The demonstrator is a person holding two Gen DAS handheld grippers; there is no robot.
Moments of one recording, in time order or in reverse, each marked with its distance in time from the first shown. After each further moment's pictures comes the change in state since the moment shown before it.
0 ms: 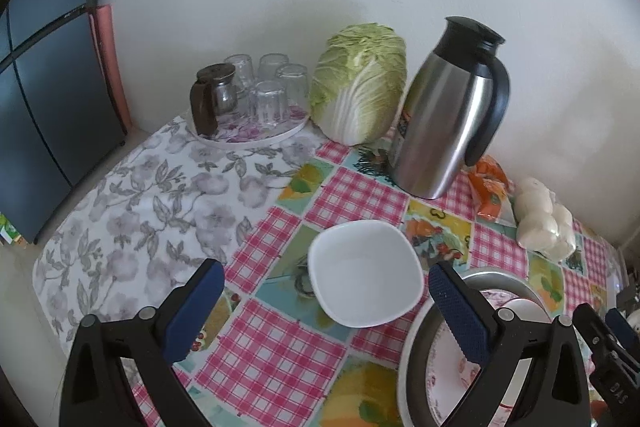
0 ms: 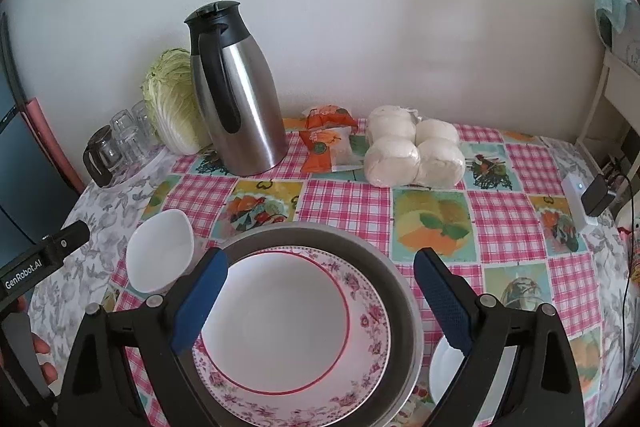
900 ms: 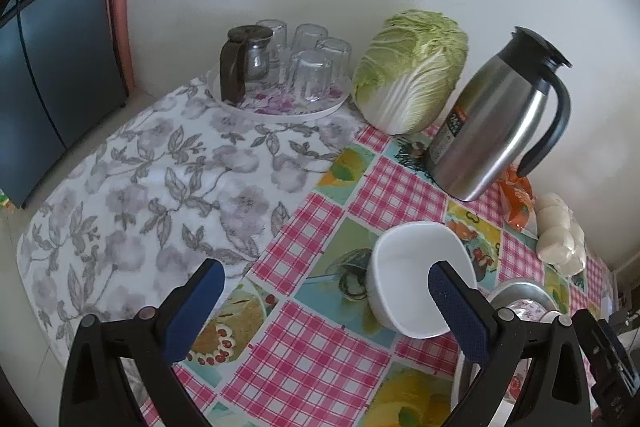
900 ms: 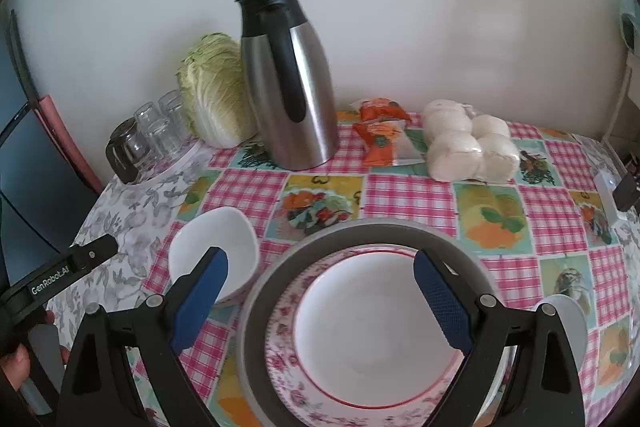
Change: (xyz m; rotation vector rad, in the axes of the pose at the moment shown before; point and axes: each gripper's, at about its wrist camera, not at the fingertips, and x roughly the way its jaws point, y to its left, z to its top) left arm 0.037 0.068 0.005 -0.105 0.079 -0.031; right arm 0.020 0.071 -0.002 -0.007 0.014 0.054
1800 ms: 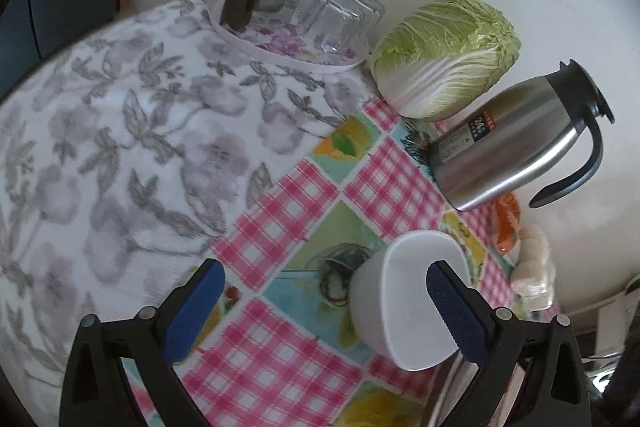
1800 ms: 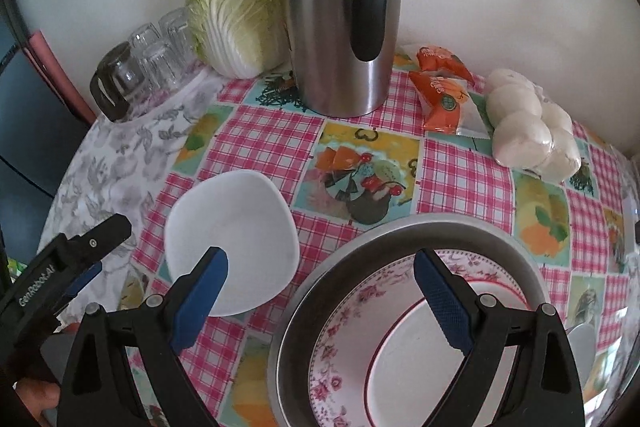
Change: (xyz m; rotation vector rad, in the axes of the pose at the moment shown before) left arm 0.067 0.030 0.001 -0.235 0.150 -0.175; right arm 0.082 0.052 0.020 -0.120 0.286 -0.019
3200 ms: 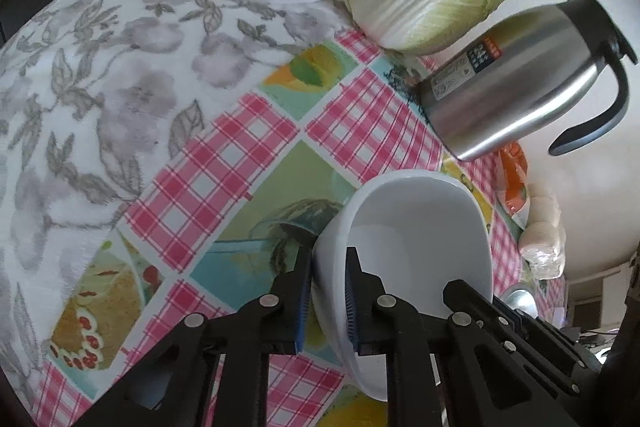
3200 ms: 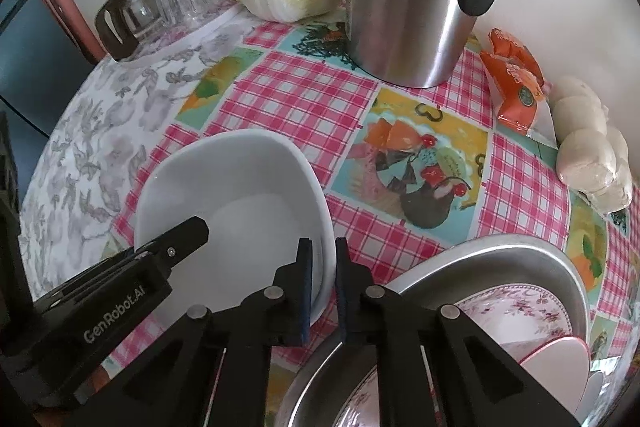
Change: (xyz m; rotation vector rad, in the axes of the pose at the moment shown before) left arm 0.055 -0.031 -0.013 0.057 0.139 -0.010; right arm 0.058 0.030 -0.001 -0.137 0.106 0.044
